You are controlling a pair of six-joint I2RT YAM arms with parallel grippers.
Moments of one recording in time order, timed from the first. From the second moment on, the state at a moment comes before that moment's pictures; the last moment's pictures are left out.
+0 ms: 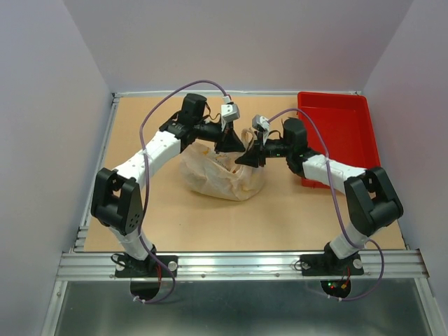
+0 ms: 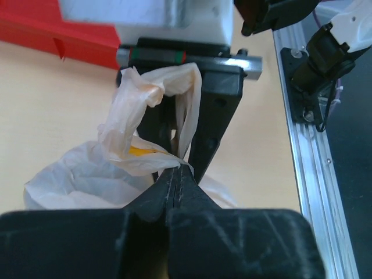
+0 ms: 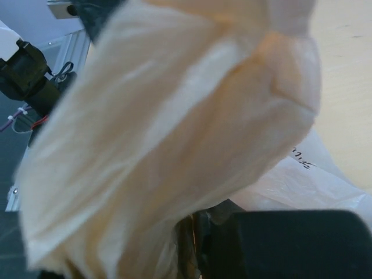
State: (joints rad) left arm -0.47 1.67 1.38 -0.31 1.07 0.30; right arm 0.43 1.63 0.94 0.48 -1.07 0.01
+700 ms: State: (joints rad) left arm -0.07 1.33 1.24 -0.06 0.99 -0.09; right arm 0.44 1.70 0.97 0.58 -0.96 0.20
